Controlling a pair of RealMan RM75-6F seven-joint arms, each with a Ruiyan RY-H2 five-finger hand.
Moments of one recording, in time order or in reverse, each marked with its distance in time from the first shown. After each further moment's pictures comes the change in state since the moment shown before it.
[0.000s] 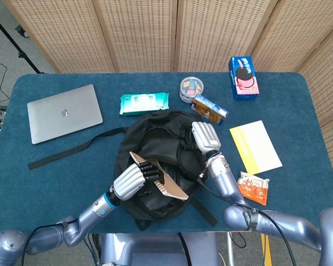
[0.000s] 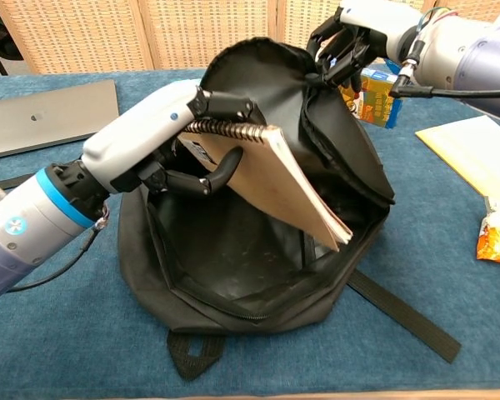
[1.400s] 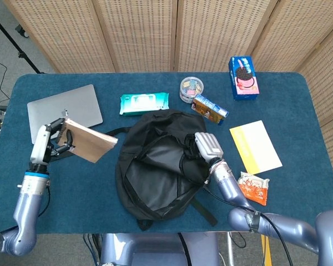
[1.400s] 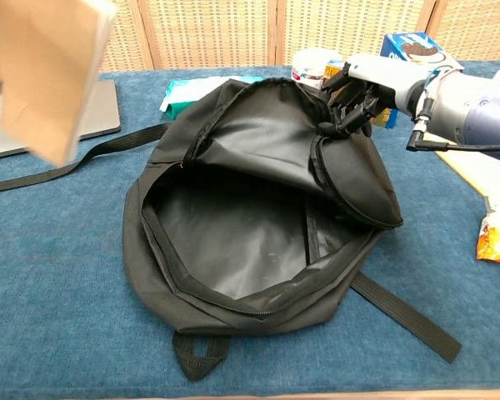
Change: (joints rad) left arm 0.178 0.655 -0.211 -0.764 -0.758 -0.159 -0.103; right arm -0.039 -0.032 -0.082 0.103 -0.056 -0.081 0.075
